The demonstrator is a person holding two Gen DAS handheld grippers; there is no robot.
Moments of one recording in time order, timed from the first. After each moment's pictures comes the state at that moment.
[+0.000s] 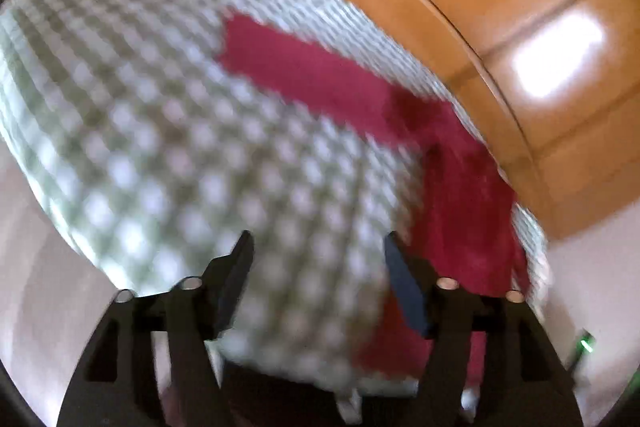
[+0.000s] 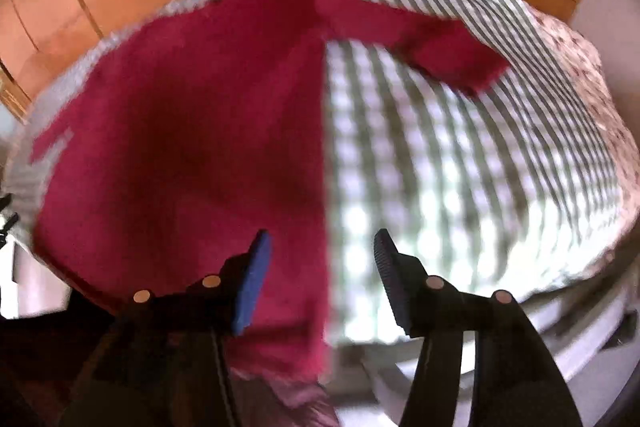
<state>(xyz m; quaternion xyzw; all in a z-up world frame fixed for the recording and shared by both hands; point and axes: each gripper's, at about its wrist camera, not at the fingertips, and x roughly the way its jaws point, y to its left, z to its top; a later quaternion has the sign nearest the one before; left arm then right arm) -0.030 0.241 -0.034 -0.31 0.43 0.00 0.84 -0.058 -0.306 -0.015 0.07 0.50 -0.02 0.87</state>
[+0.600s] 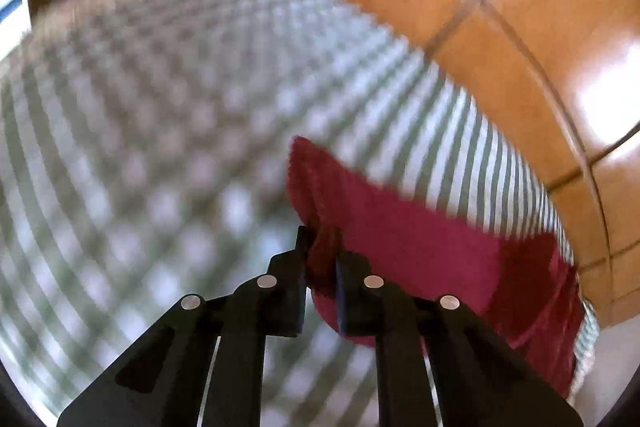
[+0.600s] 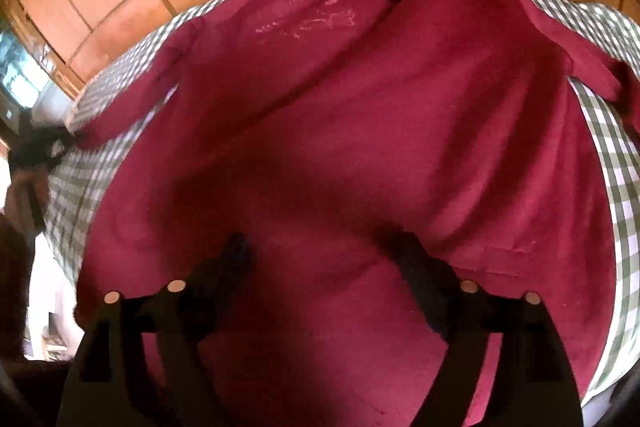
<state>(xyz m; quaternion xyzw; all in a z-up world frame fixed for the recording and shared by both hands) 0.152 0.329 -0.046 -0.30 0.41 0.13 0.85 0.052 -0.149 -0.058 0.08 0.51 0.10 0.85</state>
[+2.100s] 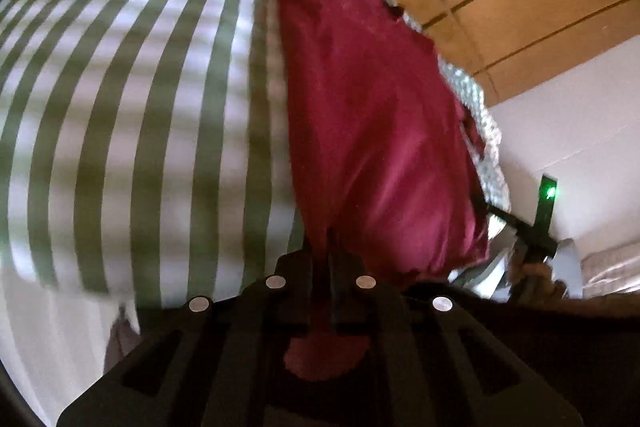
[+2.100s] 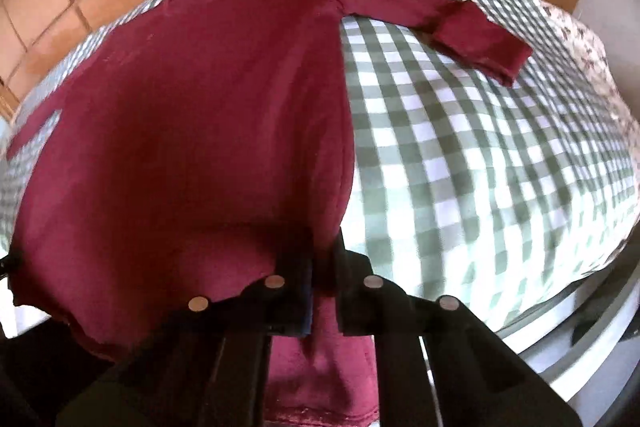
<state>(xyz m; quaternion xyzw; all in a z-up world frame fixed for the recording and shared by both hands) -0.055 0.135 -0.093 -0.23 0.54 -0.25 0.77 -0.044 -0.280 -0.050 0.06 0.51 -0.05 0.85</state>
